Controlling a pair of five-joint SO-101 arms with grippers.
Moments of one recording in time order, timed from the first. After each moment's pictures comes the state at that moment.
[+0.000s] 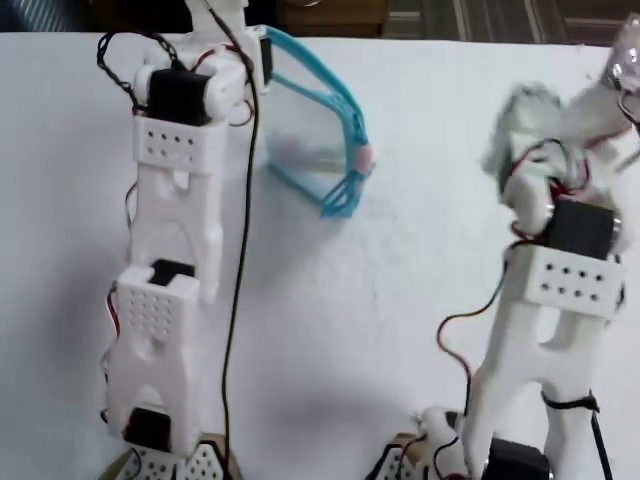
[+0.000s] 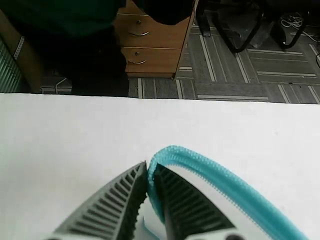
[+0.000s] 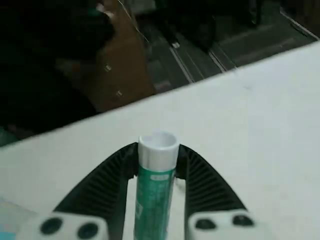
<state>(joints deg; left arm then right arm) 6.5 44.0 -82.9 86.5 17.6 5.4 -26.9 3.7 50.9 -13.0</state>
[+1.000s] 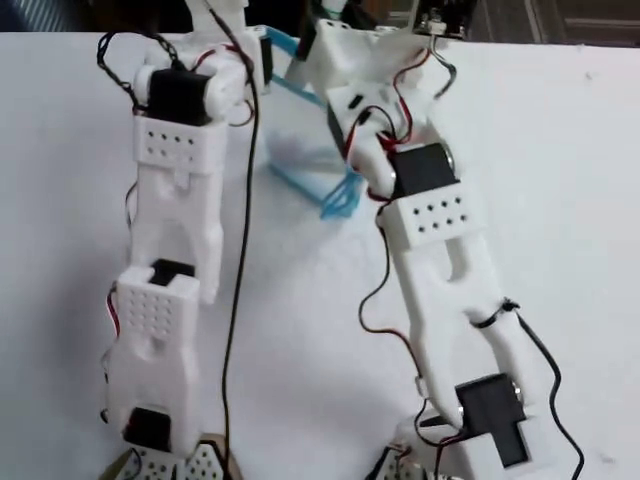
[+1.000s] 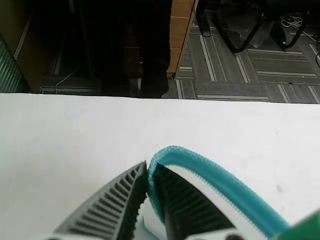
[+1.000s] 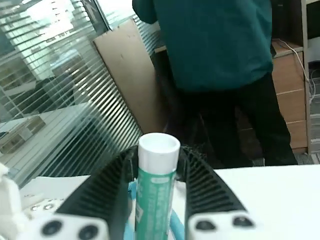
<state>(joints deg) 6.5 44.0 -82.9 86.5 17.6 -21.4 -8.6 -4.6 28.0 -21.1</state>
